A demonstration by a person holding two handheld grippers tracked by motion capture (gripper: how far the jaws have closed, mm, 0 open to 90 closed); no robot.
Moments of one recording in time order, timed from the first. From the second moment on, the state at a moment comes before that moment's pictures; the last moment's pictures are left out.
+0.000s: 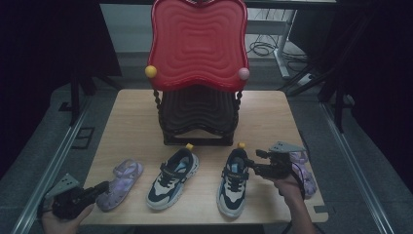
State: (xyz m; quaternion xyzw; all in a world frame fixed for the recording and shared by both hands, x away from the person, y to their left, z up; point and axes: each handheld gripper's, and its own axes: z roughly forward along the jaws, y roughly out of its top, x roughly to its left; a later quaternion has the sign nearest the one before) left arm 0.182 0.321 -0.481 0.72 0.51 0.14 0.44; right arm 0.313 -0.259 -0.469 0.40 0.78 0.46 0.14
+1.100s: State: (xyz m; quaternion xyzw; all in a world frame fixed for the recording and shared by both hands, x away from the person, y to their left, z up) left arm 0.176 0.299 -0.525 0.75 0.54 0.10 0.37; right arm 0.313 -0.259 -0.470 0.41 0.77 0.47 0.14
